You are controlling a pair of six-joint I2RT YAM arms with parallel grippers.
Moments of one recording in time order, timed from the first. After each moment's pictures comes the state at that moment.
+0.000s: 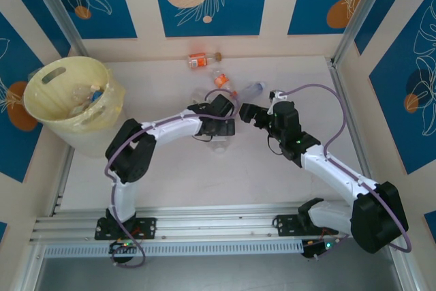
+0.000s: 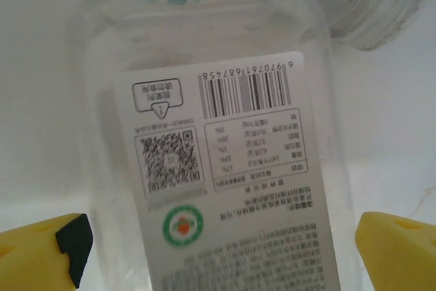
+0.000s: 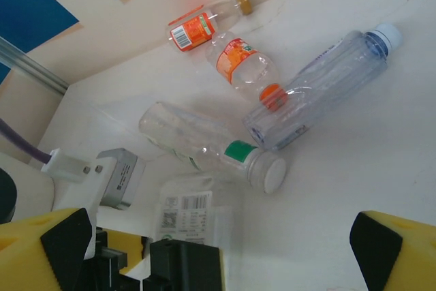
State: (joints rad) left arm -0.78 1.99 1.47 -0.59 -0.19 -0.71; right arm 0.46 1.15 0.69 0.04 0.04 0.60
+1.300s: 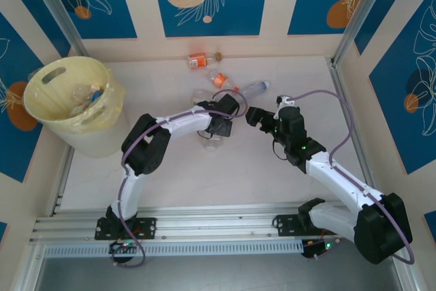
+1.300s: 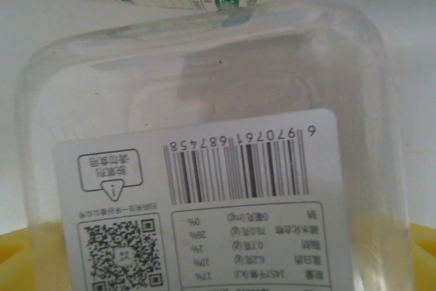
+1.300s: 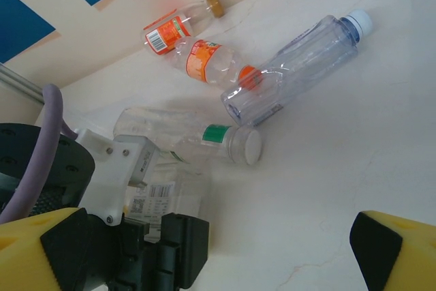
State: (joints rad) left arm -0.78 2.16 1.63 -0.72 -0.34 -0.51; right arm 0.43 1.06 0.63 0.00 0.07 0.61
